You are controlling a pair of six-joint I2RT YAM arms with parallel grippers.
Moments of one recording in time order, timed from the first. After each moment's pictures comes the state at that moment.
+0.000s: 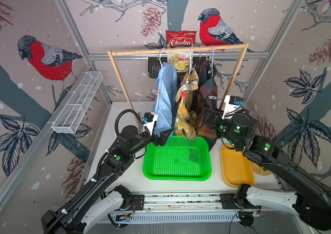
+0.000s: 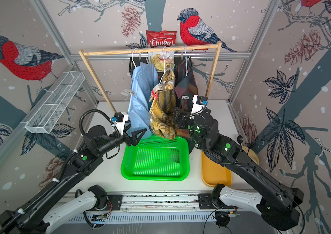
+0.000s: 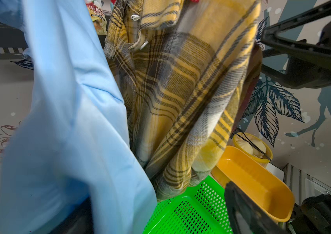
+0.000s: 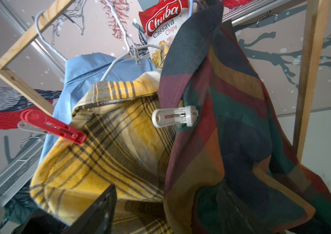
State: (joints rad) left arm -0.58 0.83 0.80 -0.06 0.28 -0.12; right arm 0.93 1.06 1.32 -0.42 0.54 0.50
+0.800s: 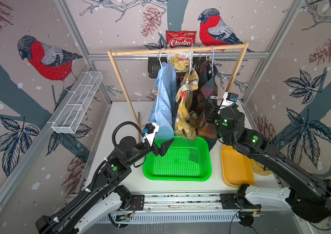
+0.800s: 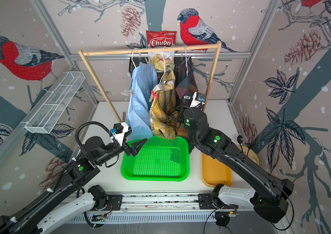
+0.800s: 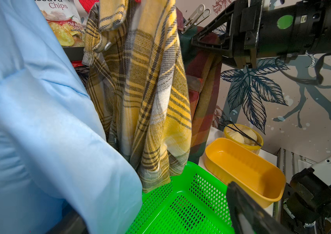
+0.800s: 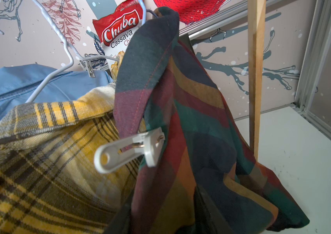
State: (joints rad) left arm -0.71 0.72 0.73 -0.05 0.20 -0.04; right arm 0.90 1.17 1.36 -0.43 0.71 0.51
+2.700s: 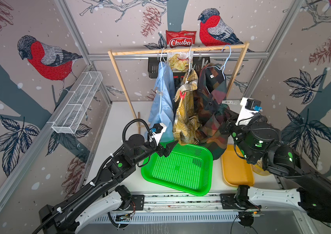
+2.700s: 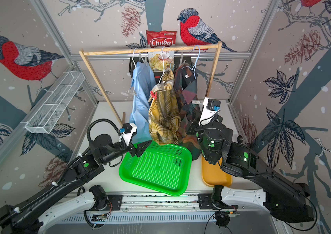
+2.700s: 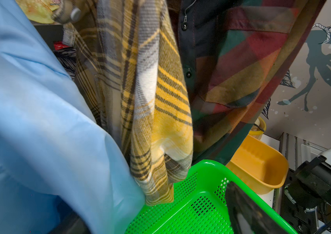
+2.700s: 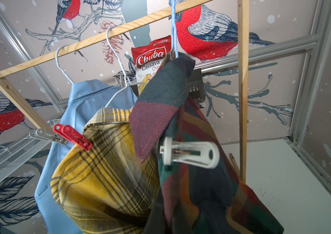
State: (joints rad) left arm -0.78 0.80 0.78 -0.12 0.12 -0.02; right arm 1.21 0.96 1.42 -0.55 0.93 0.32
